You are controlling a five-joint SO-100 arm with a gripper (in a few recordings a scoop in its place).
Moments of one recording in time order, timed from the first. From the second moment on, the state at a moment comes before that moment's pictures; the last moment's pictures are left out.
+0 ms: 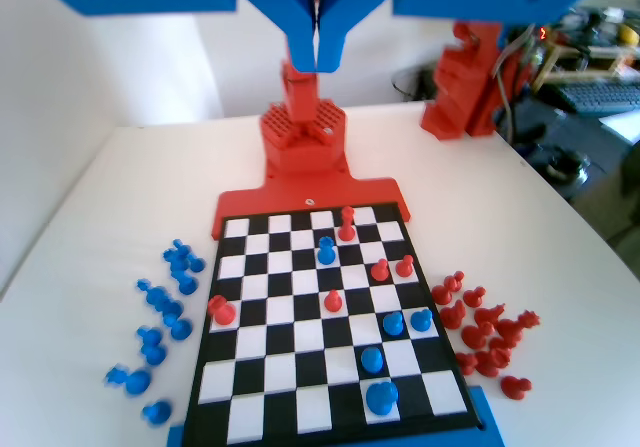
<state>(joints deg) 3.4 130.0 99.5 86.6 -86.5</state>
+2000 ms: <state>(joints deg) 2.5 77.8 110.7 48.0 -90.1</state>
